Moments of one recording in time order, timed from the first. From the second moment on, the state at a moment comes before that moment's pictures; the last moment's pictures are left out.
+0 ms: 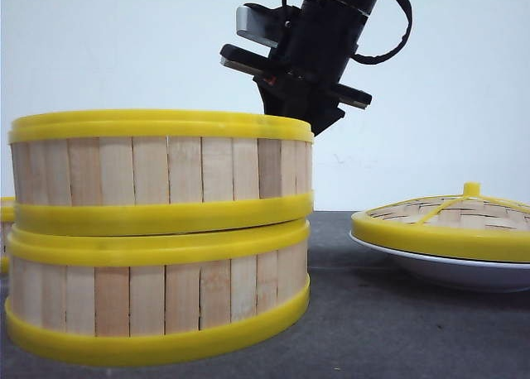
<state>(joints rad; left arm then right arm) 0.01 0.84 0.78 -0.56 0.10 0.01 0.67 1.73 1.40 -0.63 -0.09 0.15</state>
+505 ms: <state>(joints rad) 0.01 0.84 0.78 -0.56 0.10 0.01 0.68 1.73 1.40 -0.64 -0.07 0.16</state>
